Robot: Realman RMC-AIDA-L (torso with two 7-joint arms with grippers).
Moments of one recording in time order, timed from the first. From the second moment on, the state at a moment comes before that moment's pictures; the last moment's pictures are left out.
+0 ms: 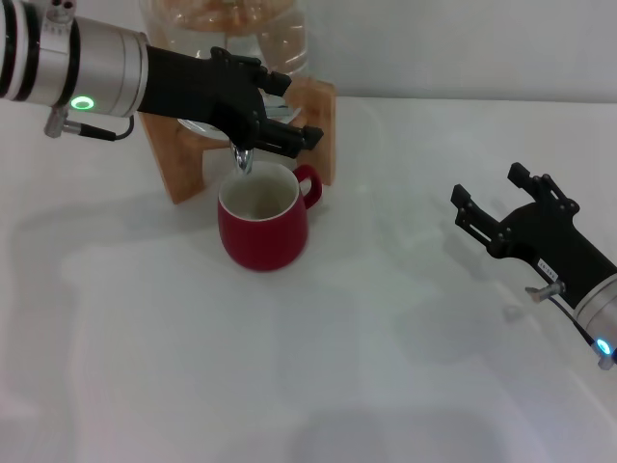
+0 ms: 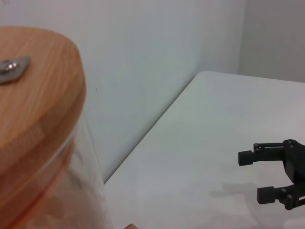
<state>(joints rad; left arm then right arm) -0.71 -2.03 1.06 1.11 -1.03 -1.38 1.29 0.40 2.03 0.65 0.44 -2.40 -1.02 0.19</state>
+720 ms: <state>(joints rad) -0.72 -2.04 1.06 1.07 -1.02 -1.34 1.33 0.40 2.03 0.65 0.44 -2.39 -1.01 0.19</state>
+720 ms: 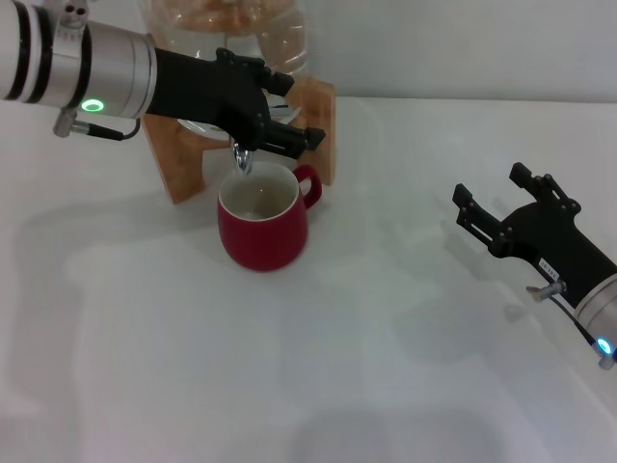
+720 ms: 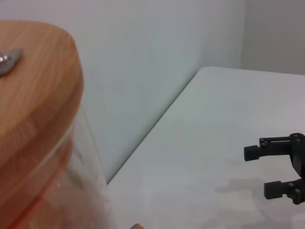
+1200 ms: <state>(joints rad) -0.72 -2.06 1.06 1.06 -1.02 -1.34 1.36 0.40 2.03 0.64 0.44 -2.39 -1.01 0.19</state>
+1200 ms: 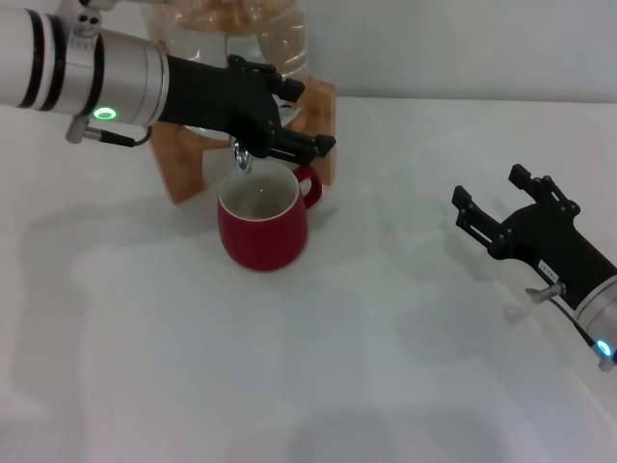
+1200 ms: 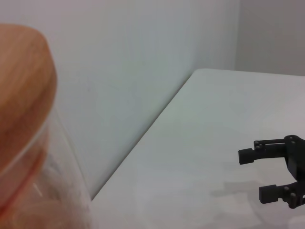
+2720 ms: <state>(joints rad) -0.72 -2.07 1.07 1.05 -0.99 -1.29 1.38 0.39 2.03 0.64 0.44 -2.39 -1.03 0.19</state>
